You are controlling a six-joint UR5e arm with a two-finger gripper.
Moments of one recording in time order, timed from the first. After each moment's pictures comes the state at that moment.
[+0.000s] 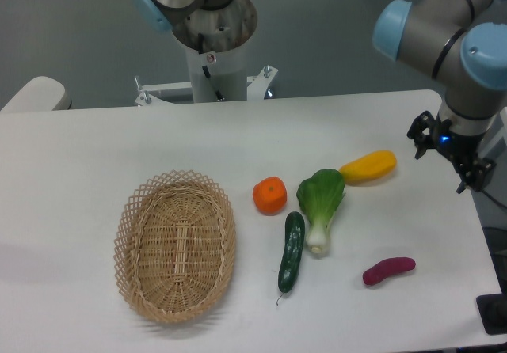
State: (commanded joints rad) arm 2.77 -2.06 -1.30 -1.23 1.61 1.70
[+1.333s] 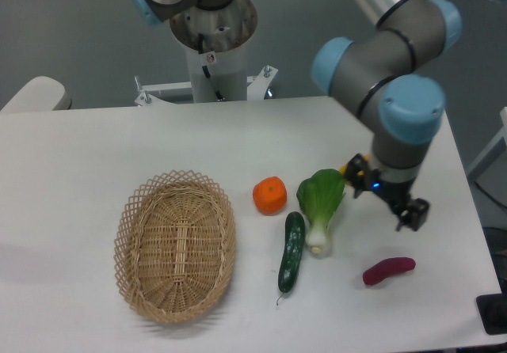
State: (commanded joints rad) arm 2.56 -2.06 -1.41 -1.19 1.61 1.20
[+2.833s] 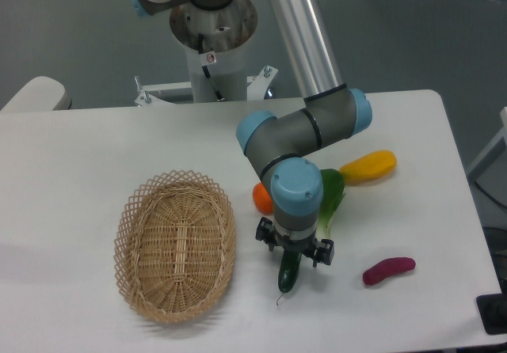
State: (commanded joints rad) arm 2.44 -2.19 -1.57 -0.88 1.61 0.84
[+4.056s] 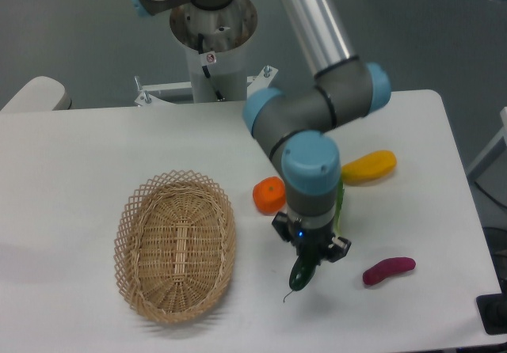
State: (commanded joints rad) arm 2.50 -2.03 -1.39 -1.13 1.58 1.13
